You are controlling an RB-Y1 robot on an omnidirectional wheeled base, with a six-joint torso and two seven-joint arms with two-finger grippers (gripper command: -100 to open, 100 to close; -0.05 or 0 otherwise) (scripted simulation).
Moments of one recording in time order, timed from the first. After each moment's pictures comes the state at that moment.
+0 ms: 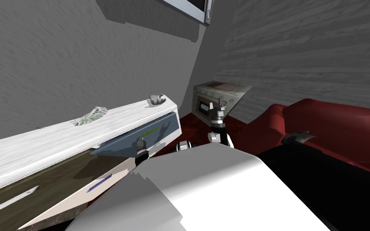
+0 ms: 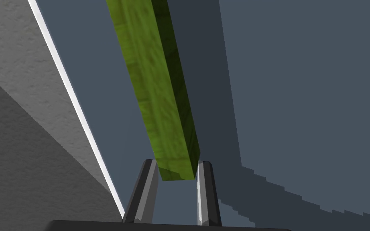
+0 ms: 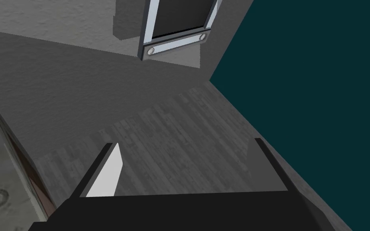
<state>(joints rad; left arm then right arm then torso) 0.35 0.09 0.26 -1.32 0.08 -0.65 -0.12 0.47 0.01 -0.03 -2.28 0.05 -0.45 -0.15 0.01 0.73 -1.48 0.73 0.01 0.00</state>
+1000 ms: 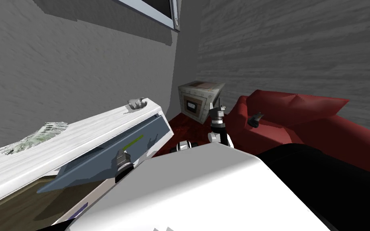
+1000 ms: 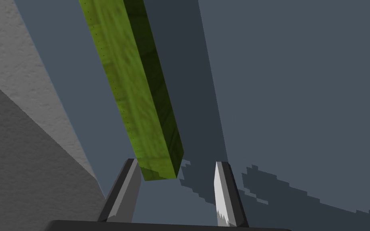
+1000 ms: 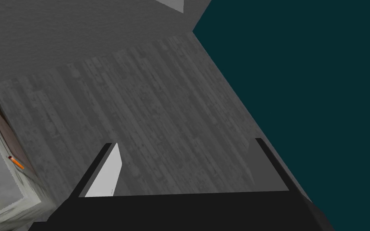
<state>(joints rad) 0.37 0.22 0.44 -1.11 0.17 -0.73 -0.03 0.47 0.01 -0.03 -2.28 0.05 -0.45 -0.15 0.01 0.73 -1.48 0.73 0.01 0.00</state>
